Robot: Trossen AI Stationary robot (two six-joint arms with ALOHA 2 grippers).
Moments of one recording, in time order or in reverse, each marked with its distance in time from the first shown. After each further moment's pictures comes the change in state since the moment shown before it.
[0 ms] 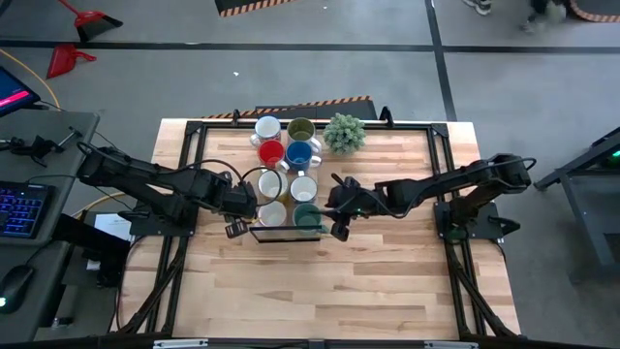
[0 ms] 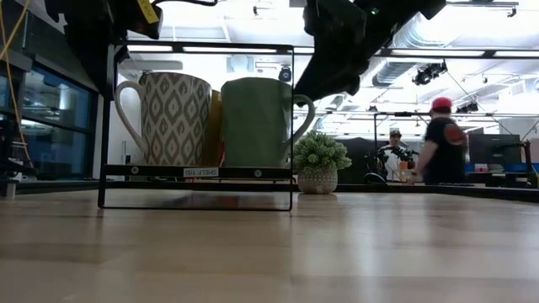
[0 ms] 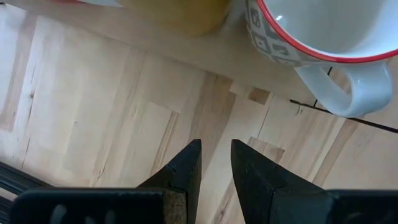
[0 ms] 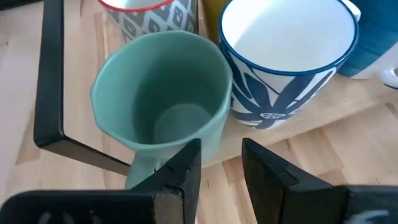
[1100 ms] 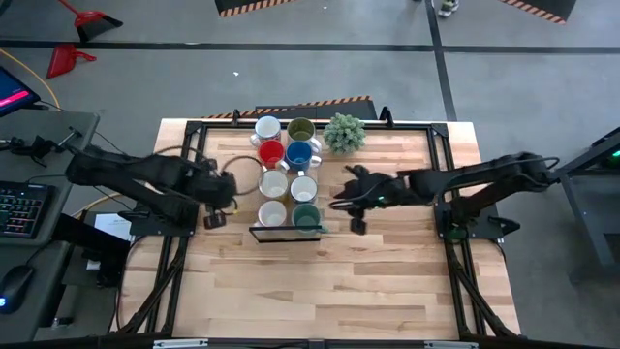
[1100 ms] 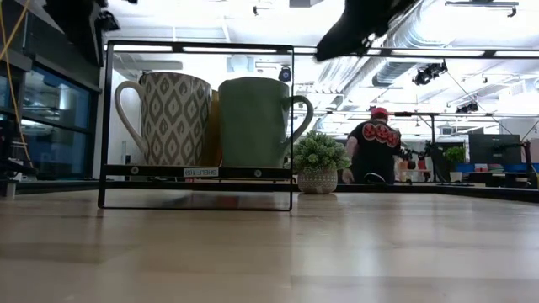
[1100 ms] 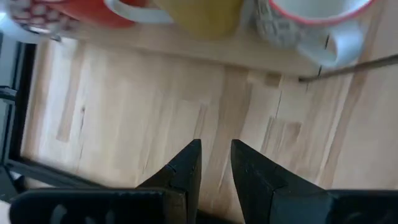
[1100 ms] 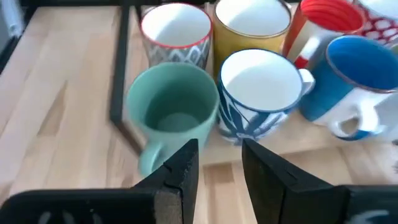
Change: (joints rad) left arm 0.000 -0.174 0.076 -0.174 -0.046 0.156; right arm -0.010 -0.199 0.000 -0.107 -0.035 -0.235
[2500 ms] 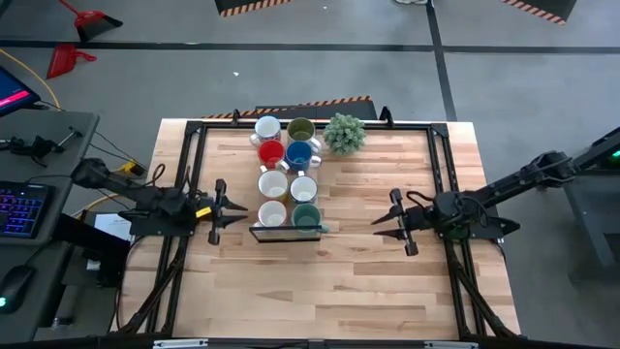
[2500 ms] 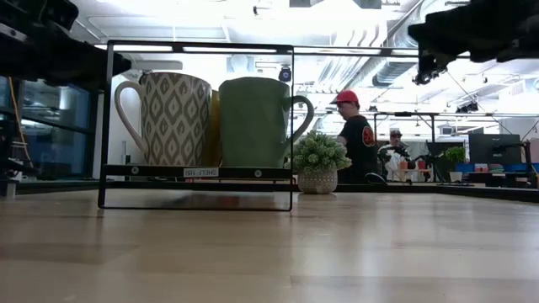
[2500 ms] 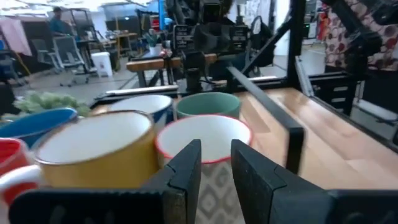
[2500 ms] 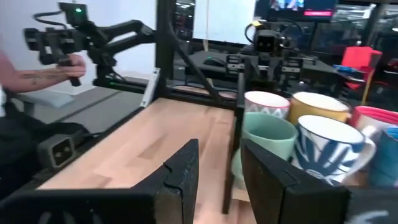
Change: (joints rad) left arm -0.158 -0.843 -1.126 1.603 -0.042 0.447; right arm 0.210 -0.559 -0.851 0.918 -0.084 -0.193
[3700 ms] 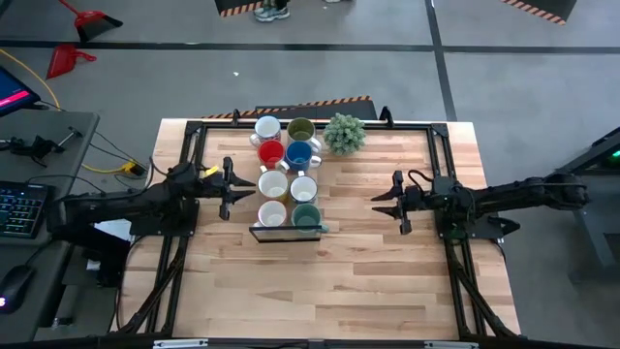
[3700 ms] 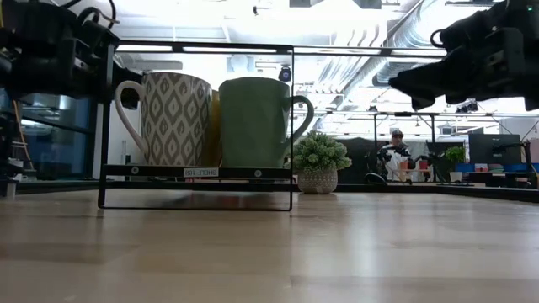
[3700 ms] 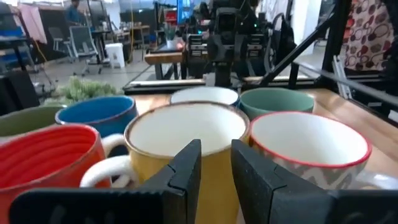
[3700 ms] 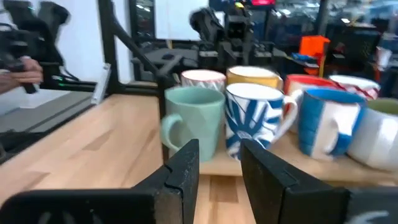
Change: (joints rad) left arm 0.729 0.277 0.001 0.270 0.675 0.000; right arm -0.415 0.001 -0.153 0.166 -0.265 0.046
